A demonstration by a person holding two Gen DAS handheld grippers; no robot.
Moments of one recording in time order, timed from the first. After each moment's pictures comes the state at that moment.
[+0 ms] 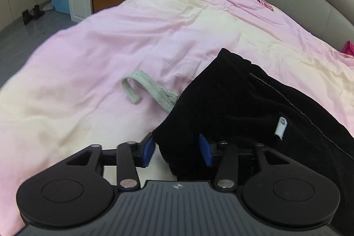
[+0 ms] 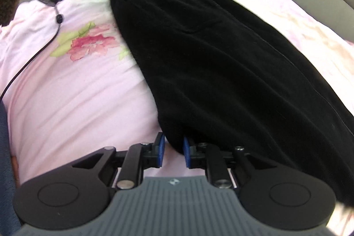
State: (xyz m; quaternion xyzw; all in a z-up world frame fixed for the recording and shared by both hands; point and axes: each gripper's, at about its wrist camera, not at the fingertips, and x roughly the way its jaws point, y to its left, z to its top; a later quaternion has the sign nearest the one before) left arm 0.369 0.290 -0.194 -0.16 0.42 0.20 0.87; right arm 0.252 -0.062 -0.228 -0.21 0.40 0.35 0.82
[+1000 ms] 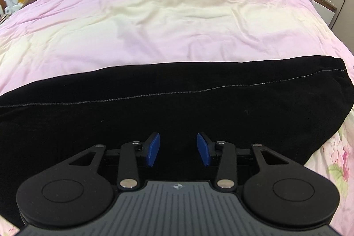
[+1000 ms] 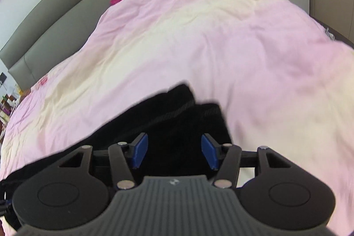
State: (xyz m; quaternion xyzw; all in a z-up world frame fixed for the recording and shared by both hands) left arm 0.457 -0.073 -0.188 0.01 0.47 -0.09 0.88; right arm 0.430 -0.622 -0.153 0.23 0.39 -0.03 0.89
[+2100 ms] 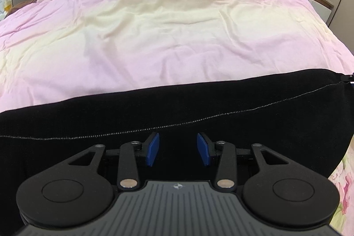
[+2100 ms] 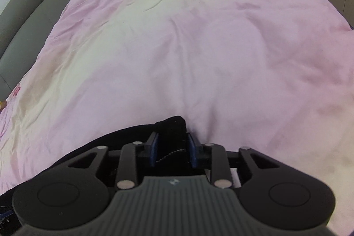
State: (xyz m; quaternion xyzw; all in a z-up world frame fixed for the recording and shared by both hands) left arm 0.509 -0.120 -0.201 0.02 0.46 -0.10 0.88; right arm 0.506 -0.659 -0.219 0.26 0.44 -0.07 0.86
